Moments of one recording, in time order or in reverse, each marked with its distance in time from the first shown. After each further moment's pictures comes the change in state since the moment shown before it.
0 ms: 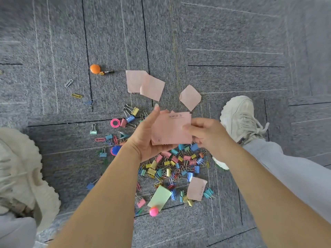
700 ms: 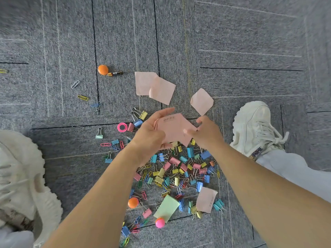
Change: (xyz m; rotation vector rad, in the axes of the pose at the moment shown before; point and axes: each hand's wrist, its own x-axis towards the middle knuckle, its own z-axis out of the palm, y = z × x) left_hand 0.003 0.014 -0.023 0.317 -0.009 0.231; right_hand 0.084 0.030 0.018 -0.715 0.209 0.094
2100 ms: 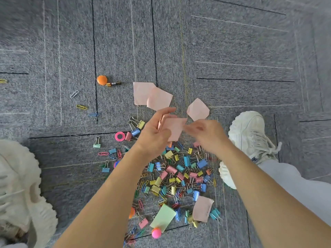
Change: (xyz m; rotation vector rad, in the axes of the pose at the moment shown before) left_hand 0.014 0.015 0.013 0.160 0.029 0.217; right_hand -0.030 -0.028 -0.049 0.208 -0.072 -0.183
